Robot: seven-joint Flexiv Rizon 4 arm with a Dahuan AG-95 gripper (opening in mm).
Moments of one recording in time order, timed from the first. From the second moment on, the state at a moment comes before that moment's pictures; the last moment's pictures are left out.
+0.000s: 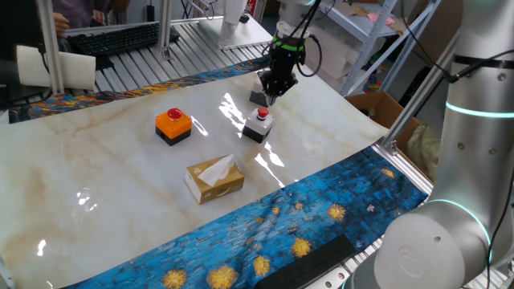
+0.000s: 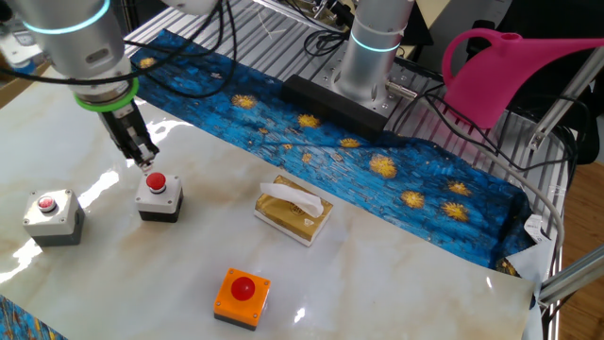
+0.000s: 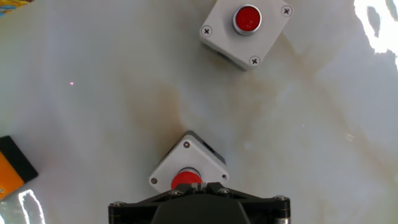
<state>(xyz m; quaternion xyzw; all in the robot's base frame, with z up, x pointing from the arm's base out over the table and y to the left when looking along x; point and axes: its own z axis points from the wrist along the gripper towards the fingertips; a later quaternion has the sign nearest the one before) 0.596 -0.195 0.119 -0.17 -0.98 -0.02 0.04</state>
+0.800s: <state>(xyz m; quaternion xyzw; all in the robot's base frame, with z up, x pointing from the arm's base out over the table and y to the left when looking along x) 0.598 -0.192 0.095 -0.16 -0.99 -0.03 0.03</state>
